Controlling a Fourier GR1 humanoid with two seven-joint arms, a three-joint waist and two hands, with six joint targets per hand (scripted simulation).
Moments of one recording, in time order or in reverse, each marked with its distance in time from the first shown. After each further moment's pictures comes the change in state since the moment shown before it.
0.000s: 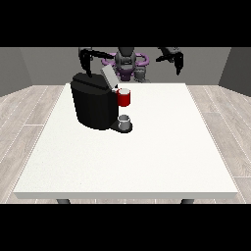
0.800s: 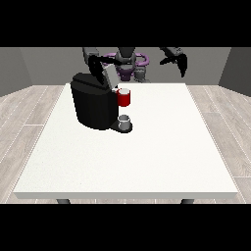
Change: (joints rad) left arm 0.061 0.060 -0.001 -0.136 0.029 0.037 0.029; right arm -0.143 0.022 0.061 0.095 0.035 0.012 -0.042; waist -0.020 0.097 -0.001
